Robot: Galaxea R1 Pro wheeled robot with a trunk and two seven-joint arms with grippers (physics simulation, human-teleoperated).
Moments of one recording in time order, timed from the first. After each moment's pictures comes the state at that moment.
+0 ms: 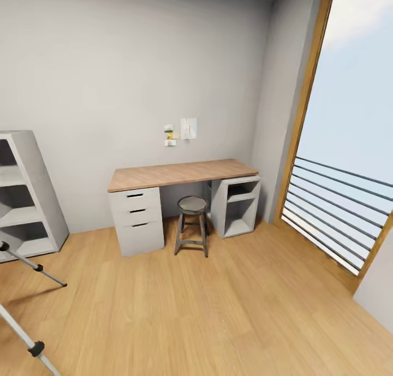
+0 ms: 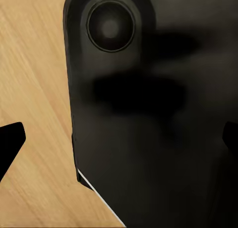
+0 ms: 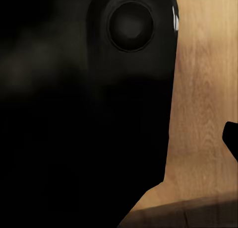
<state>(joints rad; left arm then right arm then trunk) 0.00 0.00 0.00 0.00 0.00 0.00 0.00 0.00 0.00 0.00 0.00 0.00 0.00 0.00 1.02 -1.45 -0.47</state>
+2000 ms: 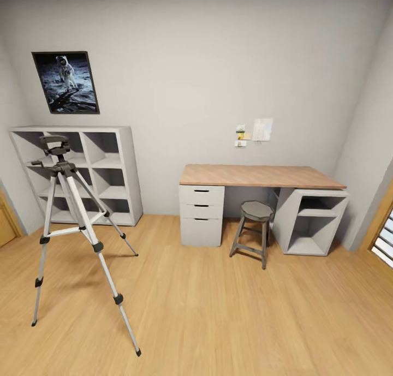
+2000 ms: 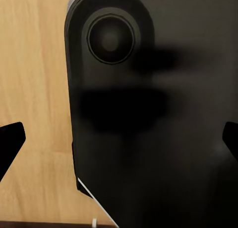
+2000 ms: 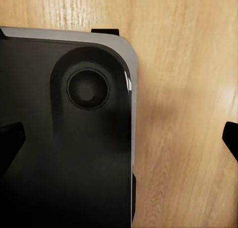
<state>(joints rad) 0.00 0.00 0.00 -0.02 0.00 0.00 0.00 -0.01 -0.05 0.00 -0.01 0.00 -0.15 0.01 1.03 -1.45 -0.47</state>
